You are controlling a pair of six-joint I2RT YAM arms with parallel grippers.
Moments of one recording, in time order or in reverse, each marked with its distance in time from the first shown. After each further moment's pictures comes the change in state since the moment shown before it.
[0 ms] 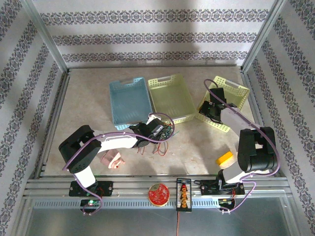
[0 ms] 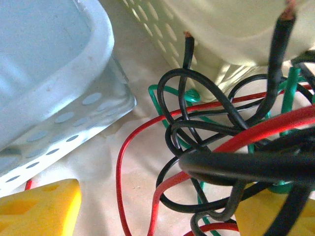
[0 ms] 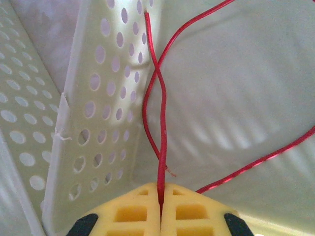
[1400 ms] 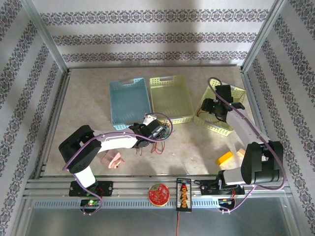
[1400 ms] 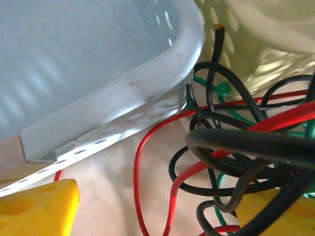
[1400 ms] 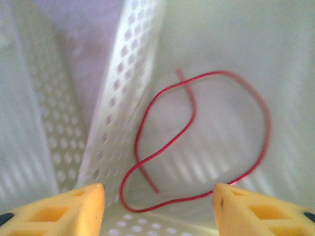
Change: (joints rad) left arm 0.000 0.000 -0.002 -0.079 -0.131 -0.083; right arm -0.044 -0.151 0.053 -0.130 0.045 -0.122
